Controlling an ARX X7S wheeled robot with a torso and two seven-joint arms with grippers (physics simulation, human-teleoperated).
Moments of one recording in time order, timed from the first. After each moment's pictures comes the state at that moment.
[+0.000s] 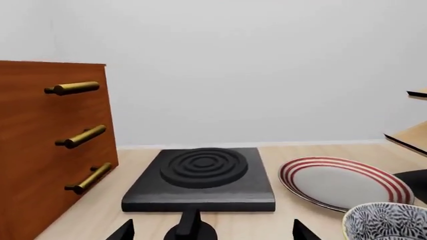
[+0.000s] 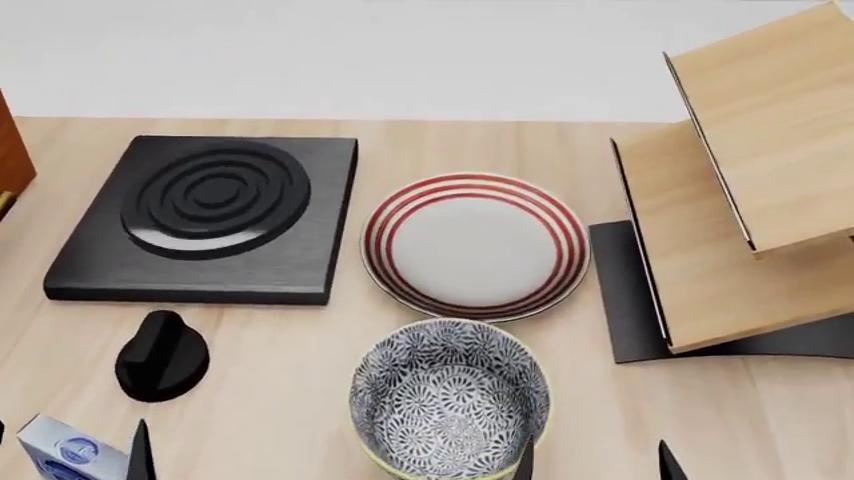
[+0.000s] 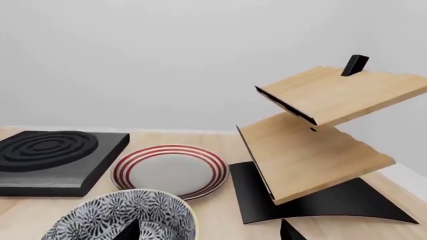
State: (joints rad) left arm 0.10 -0.28 0.19 0.45 -0.17 -0.17 -0.34; right arm -0.08 0.27 -0.19 -0.46 0.19 0.25 0.33
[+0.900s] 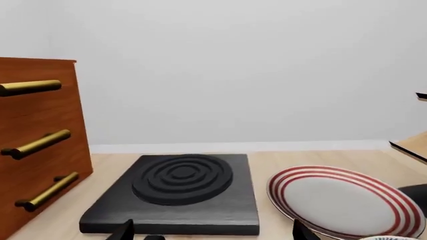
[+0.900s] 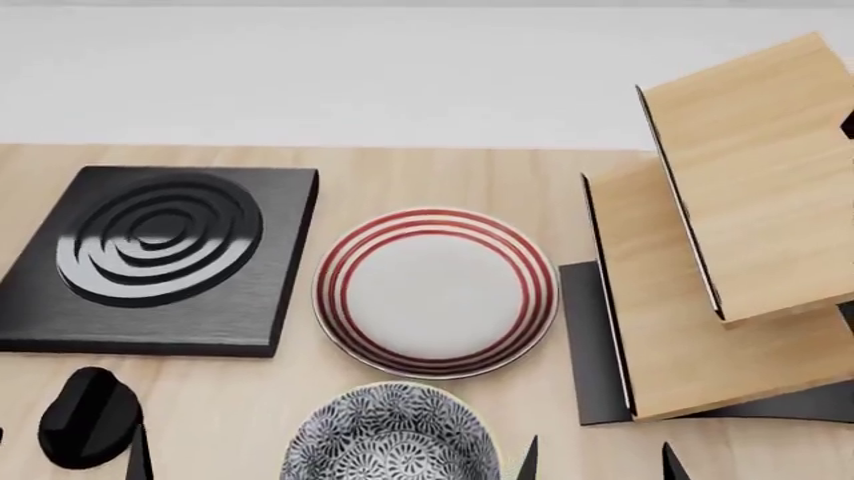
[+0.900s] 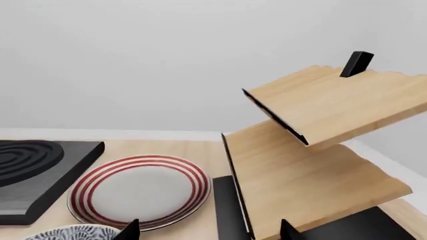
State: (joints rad) left arm 0.10 -0.29 0.20 0.43 -0.18 -0.16 -0.36; right arm -0.08 0.28 -0.20 -0.45 0.21 0.24 0.35
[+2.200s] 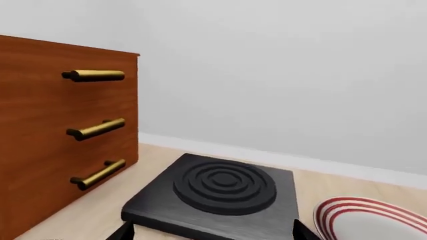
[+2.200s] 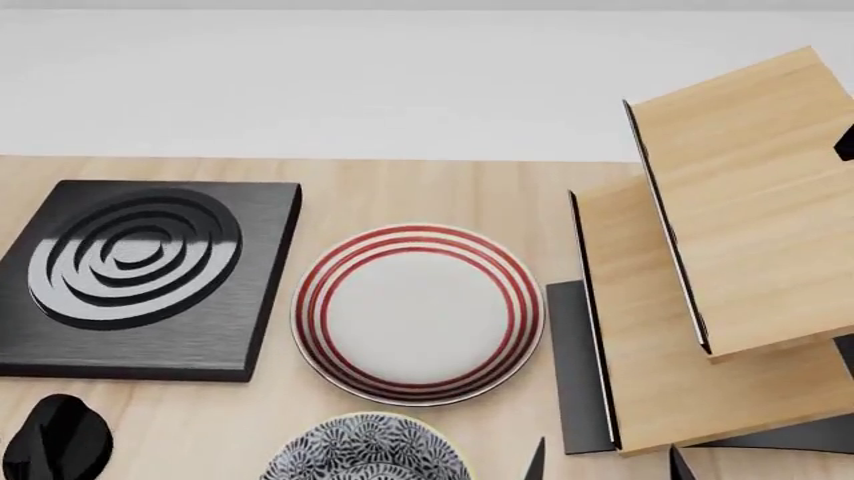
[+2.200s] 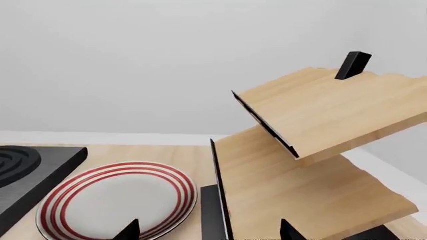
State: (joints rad) left arm 0.17 -0.27 0.09 0.48 -0.25 -0.13 -0.48; right arm -0.08 0.30 -0.21 -0.41 0.21 0.19 0.37
